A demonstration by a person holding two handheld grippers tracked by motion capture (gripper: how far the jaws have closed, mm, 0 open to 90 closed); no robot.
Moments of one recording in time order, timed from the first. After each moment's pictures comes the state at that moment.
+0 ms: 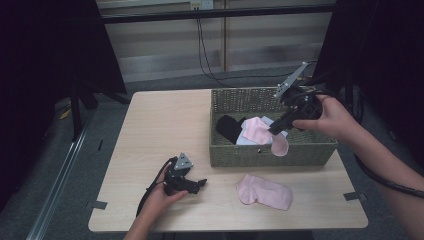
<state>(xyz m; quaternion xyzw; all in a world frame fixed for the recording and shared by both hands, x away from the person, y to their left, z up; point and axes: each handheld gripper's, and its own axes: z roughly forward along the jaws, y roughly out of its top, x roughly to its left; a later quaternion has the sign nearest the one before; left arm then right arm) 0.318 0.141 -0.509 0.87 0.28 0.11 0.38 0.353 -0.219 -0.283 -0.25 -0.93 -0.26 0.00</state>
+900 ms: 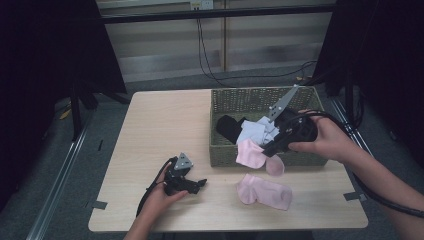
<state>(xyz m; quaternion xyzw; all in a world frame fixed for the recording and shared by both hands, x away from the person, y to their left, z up) 0.318 0.141 -0.509 0.88 0.28 0.11 0.38 0.316 -0.195 -0.306 -0.20 -0.94 -0.27 0.04</state>
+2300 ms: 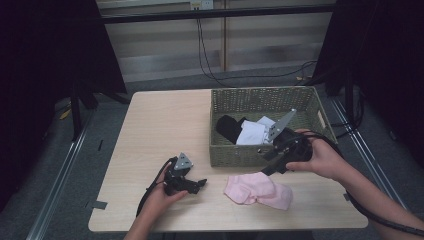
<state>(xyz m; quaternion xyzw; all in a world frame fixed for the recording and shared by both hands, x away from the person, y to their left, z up) 0.318 0.141 -0.509 0.88 0.28 0.11 0.38 0.307 -0.202 -0.368 -0.21 -0.94 -0.28 0.03</state>
